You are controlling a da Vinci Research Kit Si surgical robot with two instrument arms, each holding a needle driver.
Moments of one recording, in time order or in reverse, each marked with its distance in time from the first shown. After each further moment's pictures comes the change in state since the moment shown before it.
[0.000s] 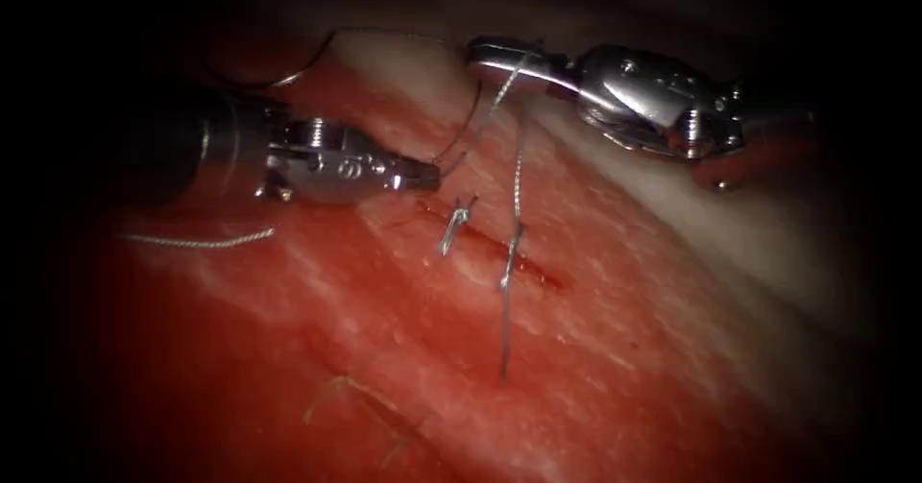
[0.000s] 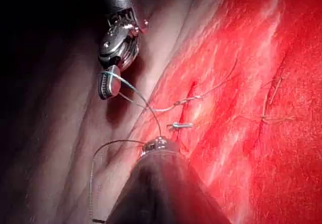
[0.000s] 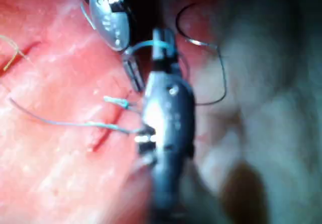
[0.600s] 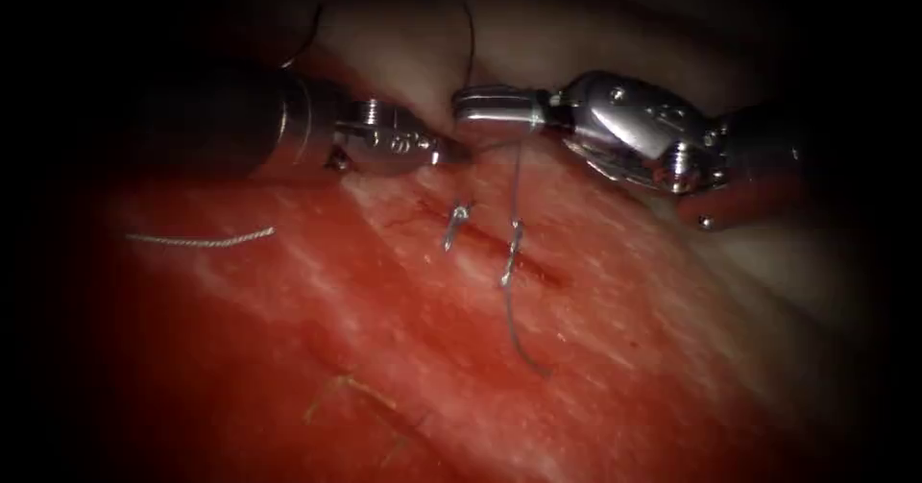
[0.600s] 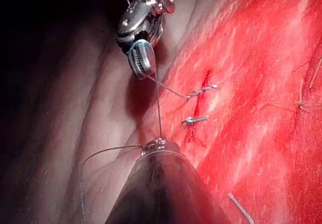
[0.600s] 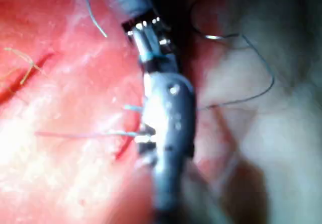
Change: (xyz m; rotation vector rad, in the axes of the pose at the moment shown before) right arm -0.001 -0.004 0.000 0.259 0.011 0.008; left arm -0.003 -0.003 0.006 0.002 -0.034 0.017
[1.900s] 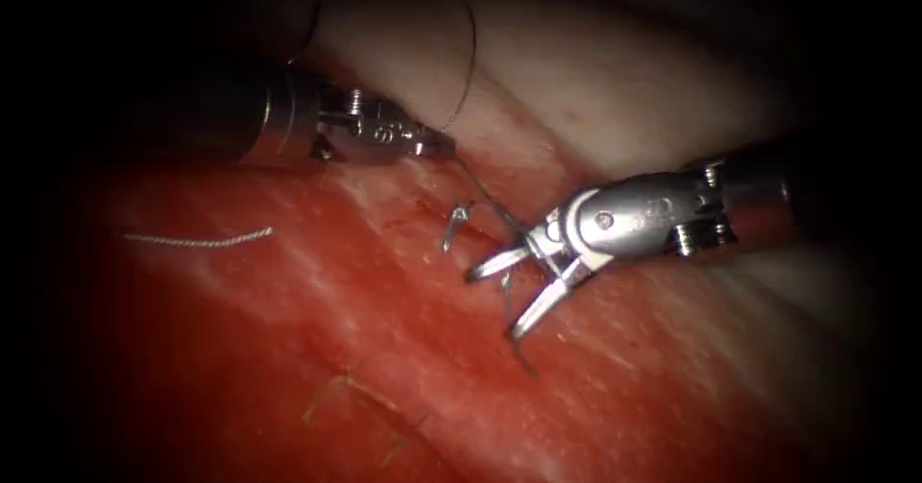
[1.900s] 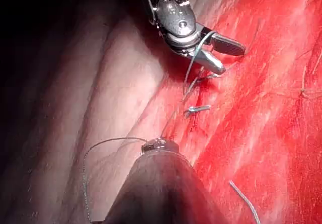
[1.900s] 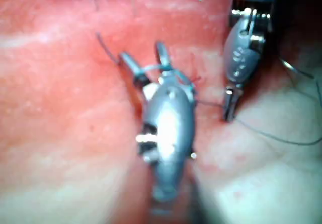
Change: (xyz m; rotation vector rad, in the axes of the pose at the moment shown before) right arm -0.006 -0.005 -0.002 0.449 -0.304 -0.223; left arm -0.001 0.000 -0.001 -0.015 0.017 0.013
